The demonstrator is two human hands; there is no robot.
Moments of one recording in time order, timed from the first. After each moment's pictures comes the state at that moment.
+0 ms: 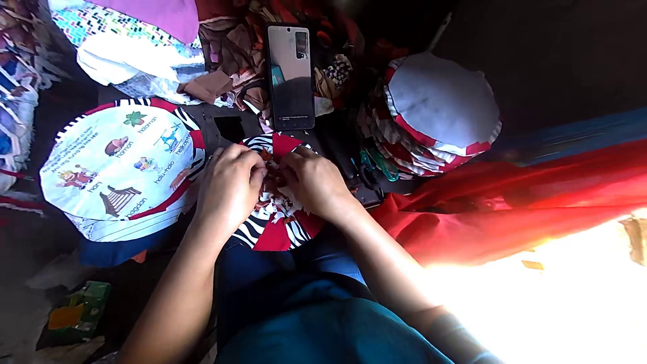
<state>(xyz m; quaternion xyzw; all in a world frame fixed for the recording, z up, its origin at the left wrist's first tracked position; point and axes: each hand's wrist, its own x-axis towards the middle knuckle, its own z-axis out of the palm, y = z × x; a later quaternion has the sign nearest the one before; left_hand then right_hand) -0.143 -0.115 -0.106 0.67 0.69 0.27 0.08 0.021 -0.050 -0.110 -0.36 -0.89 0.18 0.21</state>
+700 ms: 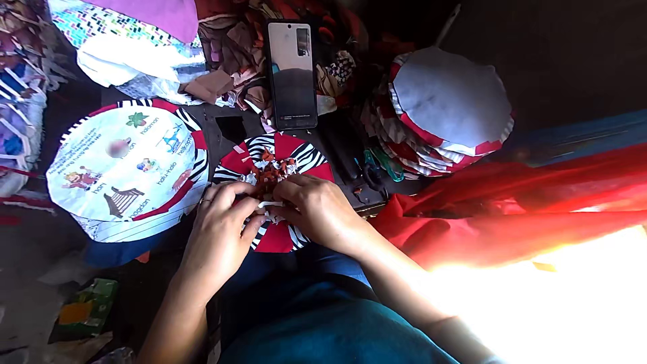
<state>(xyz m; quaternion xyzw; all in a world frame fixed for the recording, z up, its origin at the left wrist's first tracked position) -0.145 -0.176 -0.127 0.70 0.65 0.29 0.05 0.033 -0.077 -0.110 -0.23 -0.92 0.20 0.25</state>
